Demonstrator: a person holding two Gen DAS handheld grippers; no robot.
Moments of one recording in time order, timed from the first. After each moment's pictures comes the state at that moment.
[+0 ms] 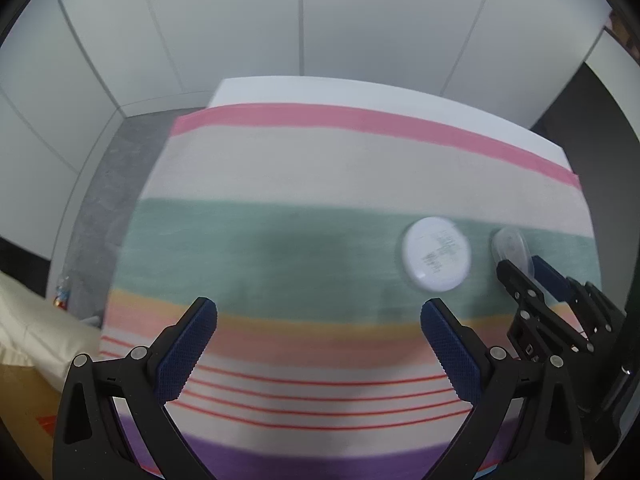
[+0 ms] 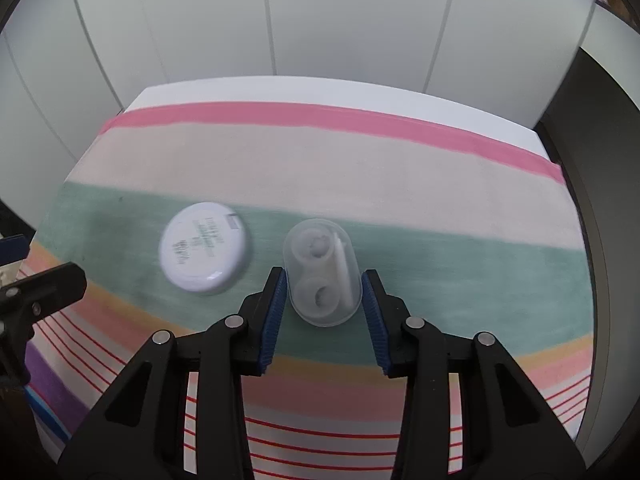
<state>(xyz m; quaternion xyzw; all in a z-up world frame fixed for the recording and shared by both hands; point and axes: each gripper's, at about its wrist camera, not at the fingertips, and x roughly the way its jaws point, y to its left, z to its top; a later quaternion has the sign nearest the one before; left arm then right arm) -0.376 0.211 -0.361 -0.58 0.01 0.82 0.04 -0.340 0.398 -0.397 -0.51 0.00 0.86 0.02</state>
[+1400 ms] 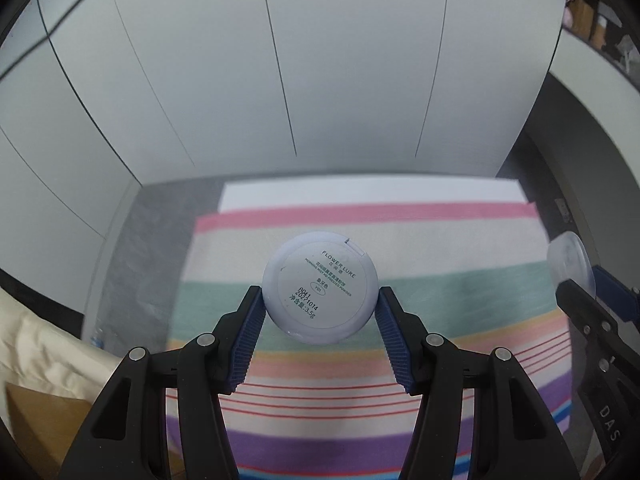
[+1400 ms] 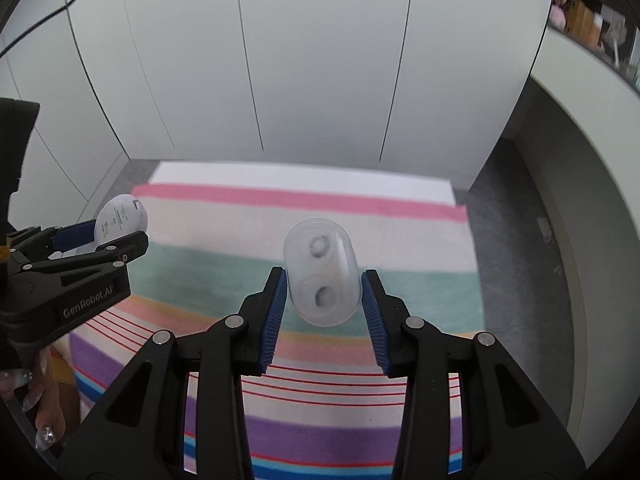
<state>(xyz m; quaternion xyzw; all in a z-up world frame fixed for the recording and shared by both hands) -0.360 0.251 -0.225 -0.50 0.07 0.86 0.04 -0.293 0.434 -0.237 -0.46 0.01 0.89 0.04</state>
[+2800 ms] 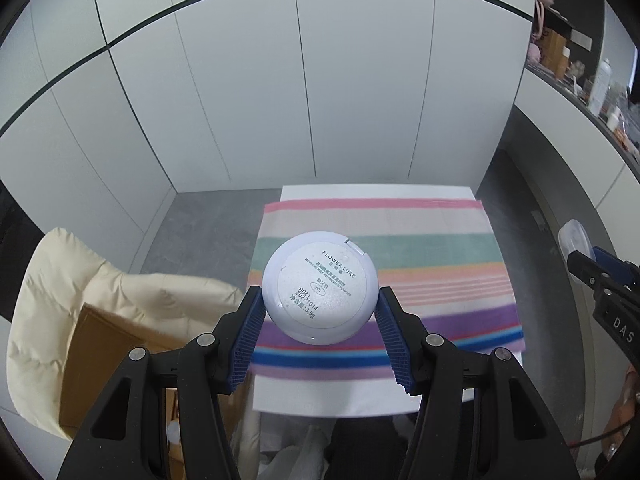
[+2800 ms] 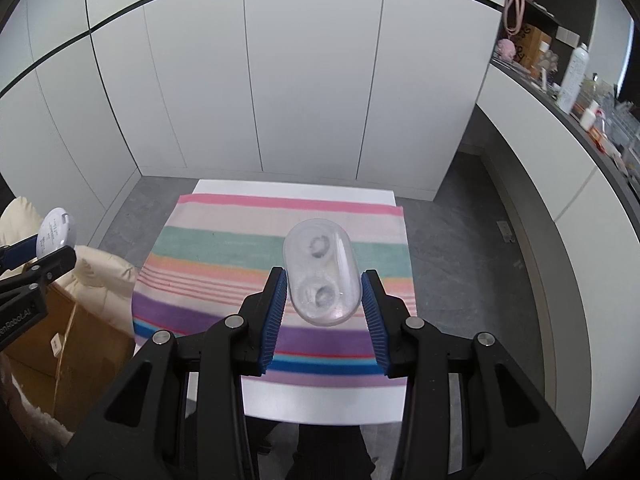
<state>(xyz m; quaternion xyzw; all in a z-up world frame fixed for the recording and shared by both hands) -0.132 0.185 -0.067 -0.45 0.06 0.89 0.03 -0.110 0.422 -0.070 -0.44 0.01 0.90 0.06</state>
